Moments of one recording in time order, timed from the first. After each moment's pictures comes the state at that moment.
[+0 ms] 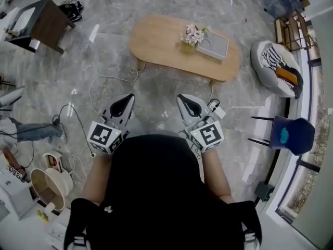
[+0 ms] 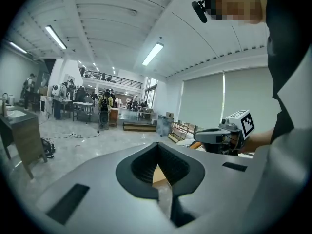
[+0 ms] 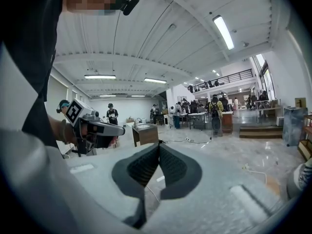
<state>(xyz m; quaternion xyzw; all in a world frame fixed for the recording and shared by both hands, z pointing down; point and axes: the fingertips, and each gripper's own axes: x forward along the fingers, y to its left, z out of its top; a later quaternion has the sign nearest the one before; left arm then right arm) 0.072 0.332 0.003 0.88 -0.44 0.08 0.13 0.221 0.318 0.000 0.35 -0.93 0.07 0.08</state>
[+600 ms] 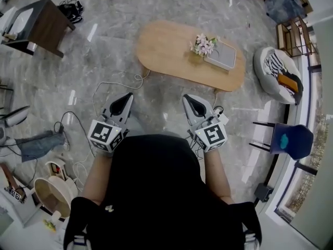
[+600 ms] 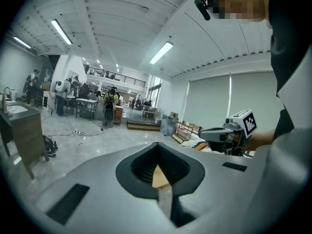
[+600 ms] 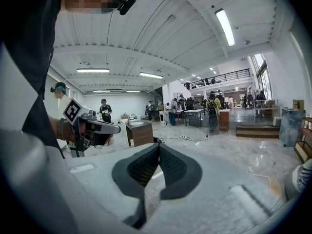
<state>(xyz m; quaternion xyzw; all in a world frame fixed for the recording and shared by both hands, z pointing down) -0.040 0.231 0.029 0.88 -0.45 0.08 0.14 0.136 0.218 0.020 0.37 -0.92 0.08 0.10</state>
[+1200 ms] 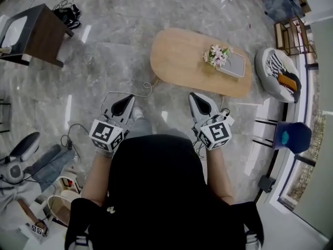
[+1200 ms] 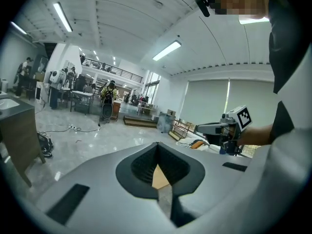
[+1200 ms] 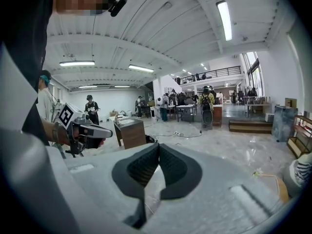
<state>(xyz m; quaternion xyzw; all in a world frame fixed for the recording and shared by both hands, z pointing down) -0.221 0.107 0.047 0.89 -0.40 0.08 0.18 -0.027 0.091 0.021 0.43 -0.89 0.11 0.13</state>
